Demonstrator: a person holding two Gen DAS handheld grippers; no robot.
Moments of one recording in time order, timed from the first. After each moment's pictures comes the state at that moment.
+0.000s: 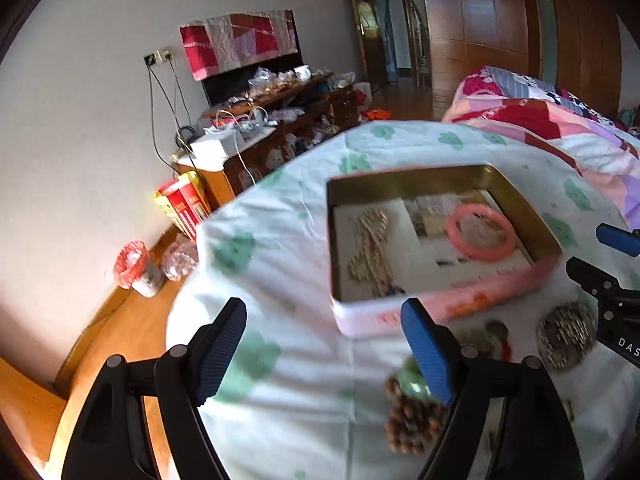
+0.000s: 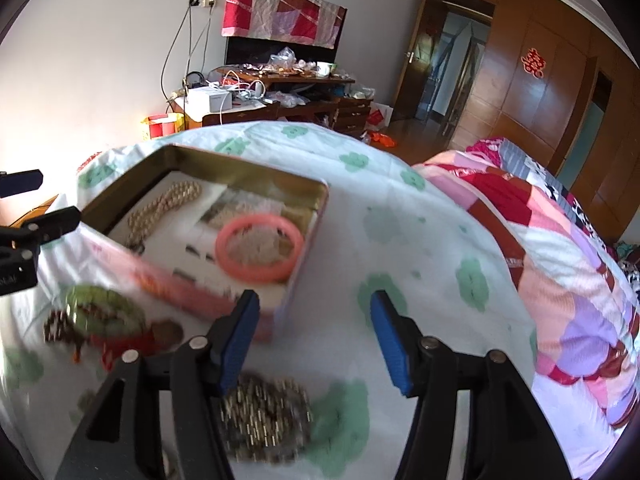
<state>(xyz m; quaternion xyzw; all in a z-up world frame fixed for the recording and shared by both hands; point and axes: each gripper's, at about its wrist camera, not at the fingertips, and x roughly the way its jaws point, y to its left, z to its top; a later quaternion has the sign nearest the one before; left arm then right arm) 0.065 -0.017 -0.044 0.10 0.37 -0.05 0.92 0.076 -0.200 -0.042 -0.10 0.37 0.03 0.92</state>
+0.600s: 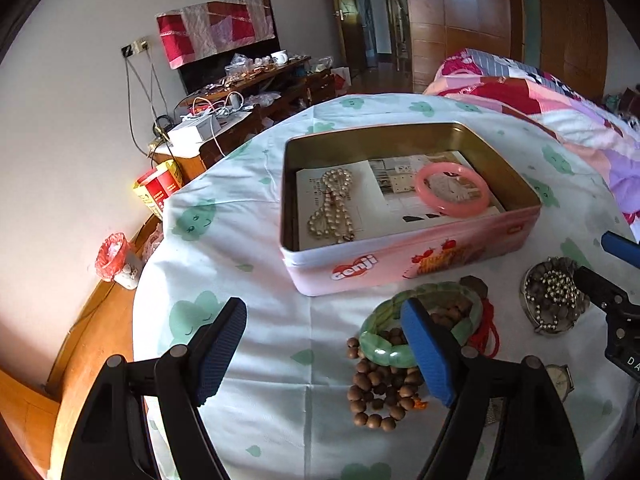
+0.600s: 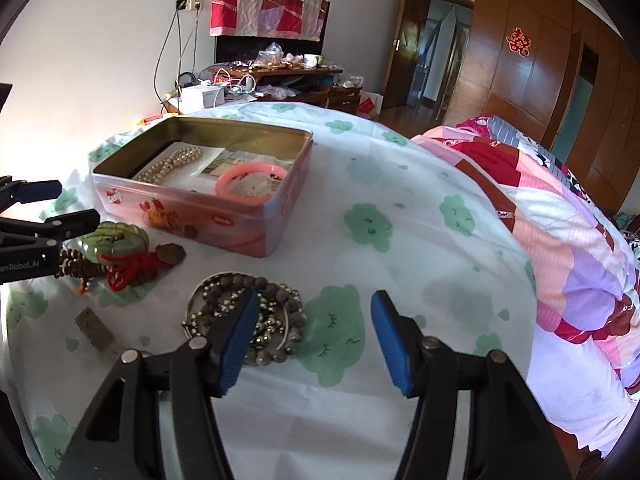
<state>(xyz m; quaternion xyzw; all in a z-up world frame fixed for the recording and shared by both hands) 0.054 -0.036 -0.071 0.12 0.40 -0.08 0.91 0.030 -0.217 -0.065 -0.07 0.37 0.02 0.92</state>
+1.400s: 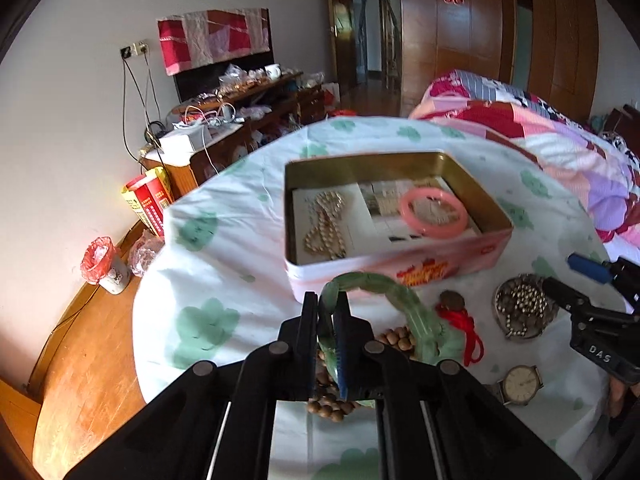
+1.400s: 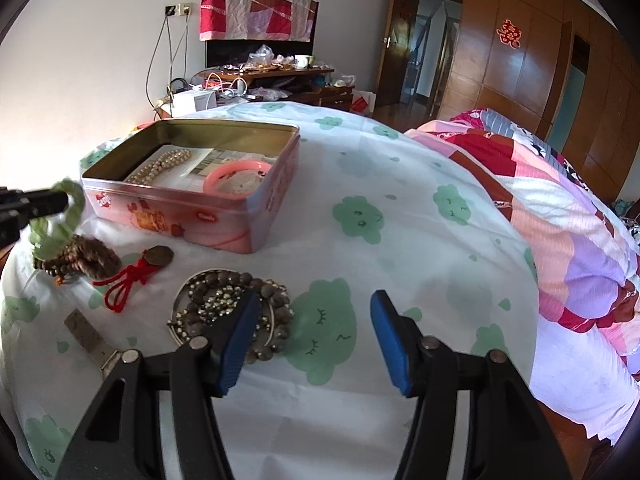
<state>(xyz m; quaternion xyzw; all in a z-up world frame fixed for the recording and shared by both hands) 0.039 -0.020 -0.047 0.08 0.37 -0.11 0.92 0.029 -0.226 -0.072 -0.05 0.37 0.01 0.93</state>
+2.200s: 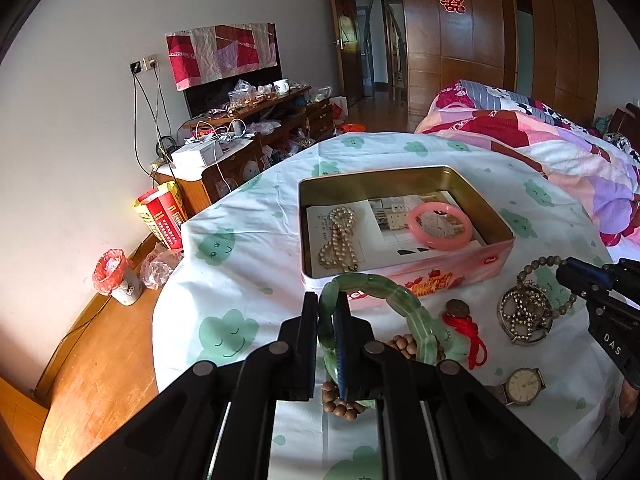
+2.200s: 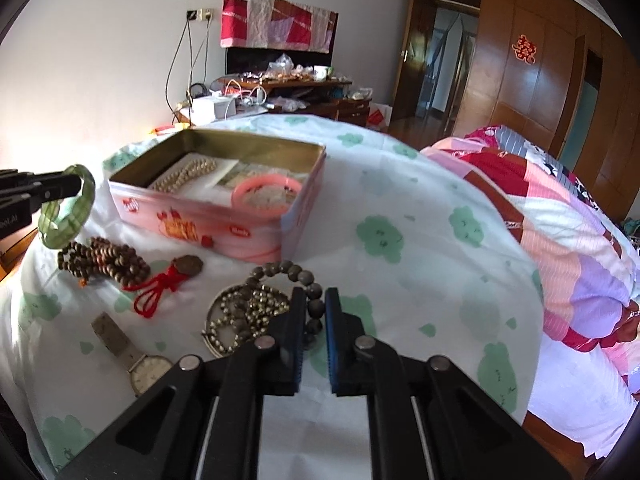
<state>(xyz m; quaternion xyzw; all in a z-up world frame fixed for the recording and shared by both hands) 0.032 -0.015 -0.036 0.09 0.35 -0.09 0.93 0.023 -0.214 -0.057 -0.07 0.35 0.04 0.93</state>
